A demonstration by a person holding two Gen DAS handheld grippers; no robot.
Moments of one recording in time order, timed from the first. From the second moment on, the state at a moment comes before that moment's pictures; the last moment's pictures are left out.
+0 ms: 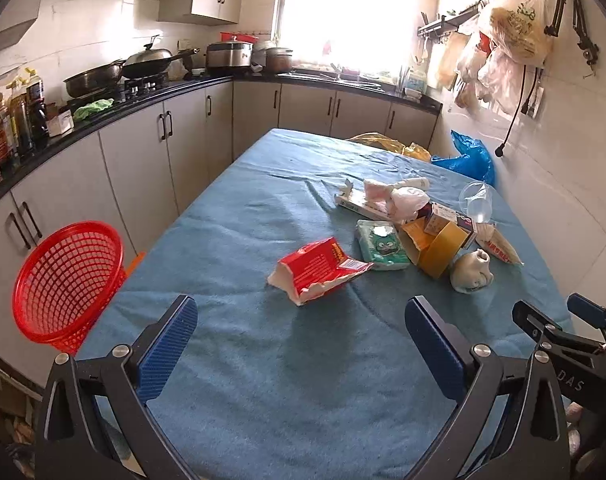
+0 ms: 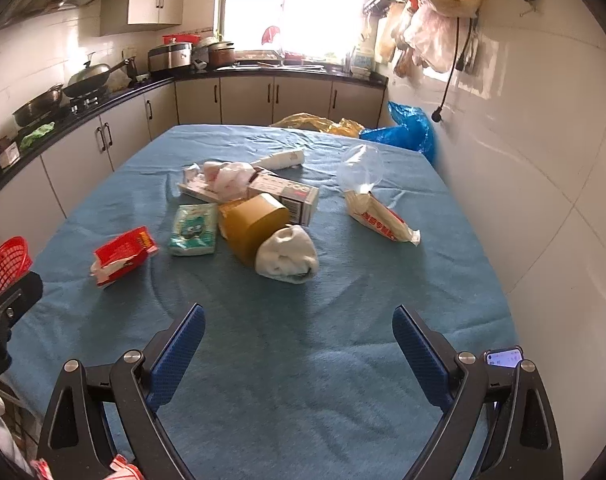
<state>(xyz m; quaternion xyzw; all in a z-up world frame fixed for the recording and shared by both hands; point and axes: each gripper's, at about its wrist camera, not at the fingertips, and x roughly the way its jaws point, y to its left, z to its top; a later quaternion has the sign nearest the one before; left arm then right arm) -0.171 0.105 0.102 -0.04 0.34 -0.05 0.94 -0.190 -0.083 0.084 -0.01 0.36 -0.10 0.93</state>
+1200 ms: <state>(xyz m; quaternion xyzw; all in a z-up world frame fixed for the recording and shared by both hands) -0.223 0.124 0.093 -0.05 0.31 -0.04 0.95 -0.244 -0.045 0.100 -0.07 0.32 -0.11 0.94</state>
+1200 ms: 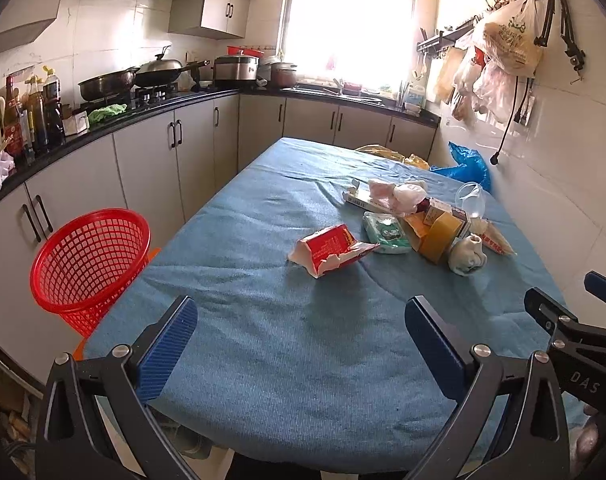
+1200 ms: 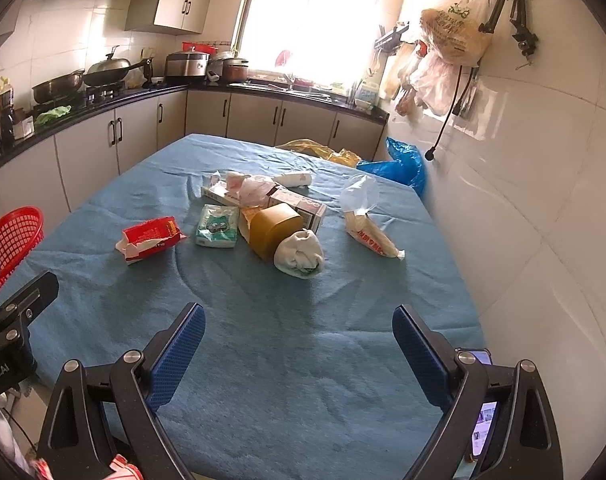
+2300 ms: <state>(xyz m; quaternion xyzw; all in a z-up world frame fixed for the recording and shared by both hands) -0.244 0.099 0.095 -0.02 0.31 -0.06 0.95 -0.270 -0.065 0.099 -0.05 0.32 -0.11 0.94</state>
